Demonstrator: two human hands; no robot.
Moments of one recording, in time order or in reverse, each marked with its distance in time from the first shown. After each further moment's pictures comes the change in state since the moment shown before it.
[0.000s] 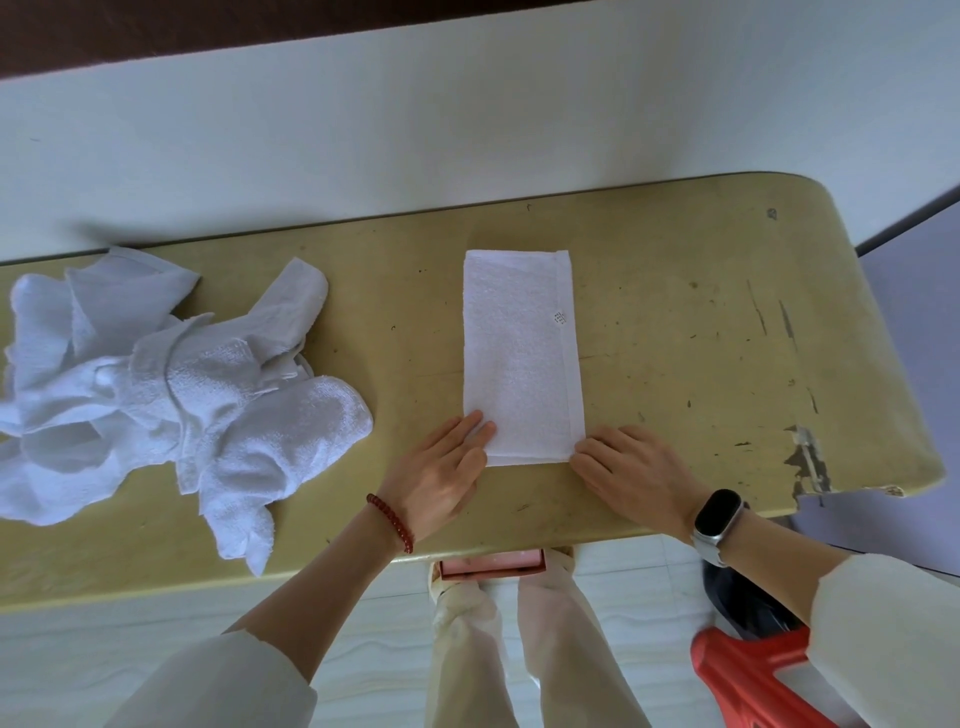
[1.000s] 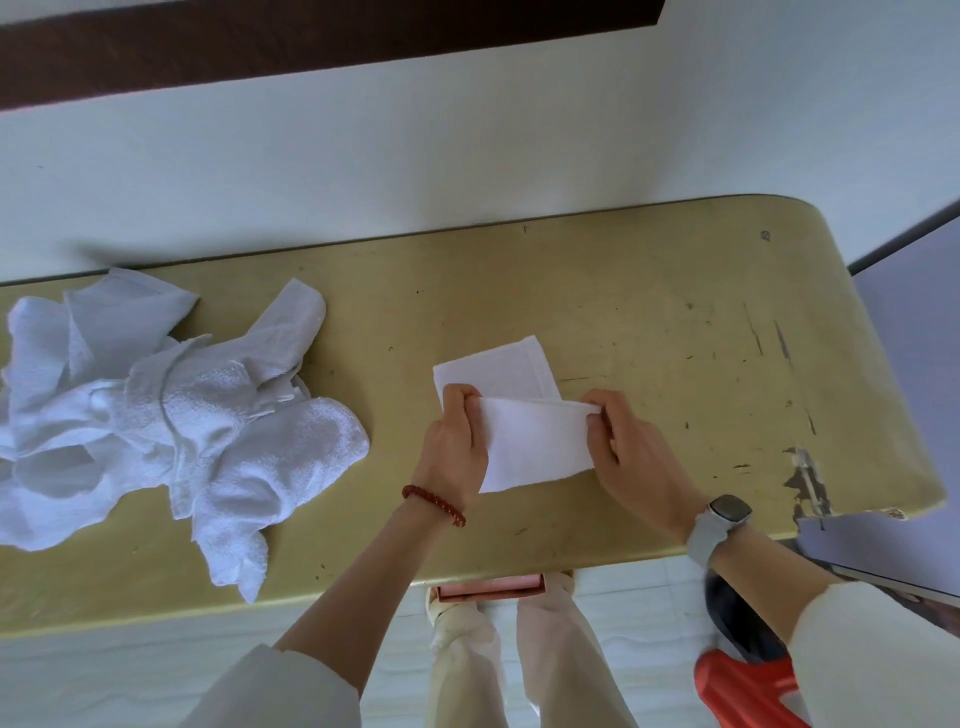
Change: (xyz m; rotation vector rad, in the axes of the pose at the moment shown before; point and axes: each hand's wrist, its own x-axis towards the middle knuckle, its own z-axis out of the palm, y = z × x) left_hand 0.072 0.022 -0.031 -0.636 0.061 -0.984; right_hand 0.038 -0.001 -0.035 0.692 0.025 0.764
